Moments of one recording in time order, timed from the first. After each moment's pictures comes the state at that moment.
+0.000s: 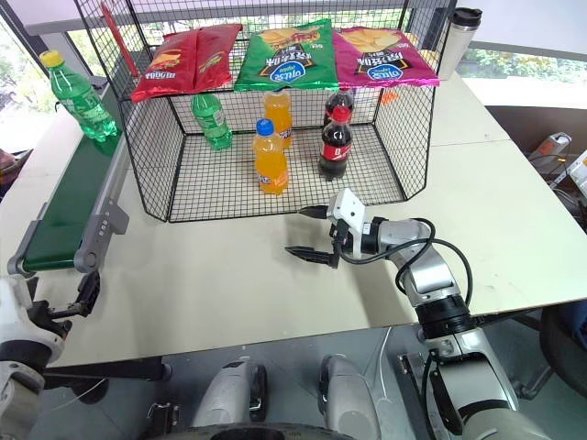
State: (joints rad) left arm 0.47 0.23 0.65 -0.89 -0.46 0.68 -0.08; right arm -0.49 -0.44 0.16 0.16 0.28 0.17 1.11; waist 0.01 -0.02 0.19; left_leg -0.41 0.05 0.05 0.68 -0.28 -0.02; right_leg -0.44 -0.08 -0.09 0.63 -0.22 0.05
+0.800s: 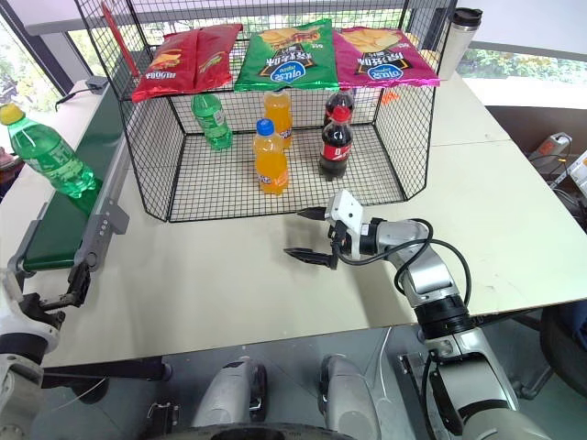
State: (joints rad) left arm 0.40 0.22 0.65 -0.84 -0.45 0.64 -0.04; right arm -0.49 -0.44 0.17 0.16 0.28 0.17 1.10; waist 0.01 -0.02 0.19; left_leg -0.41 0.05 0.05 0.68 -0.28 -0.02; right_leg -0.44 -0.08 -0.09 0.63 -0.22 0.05
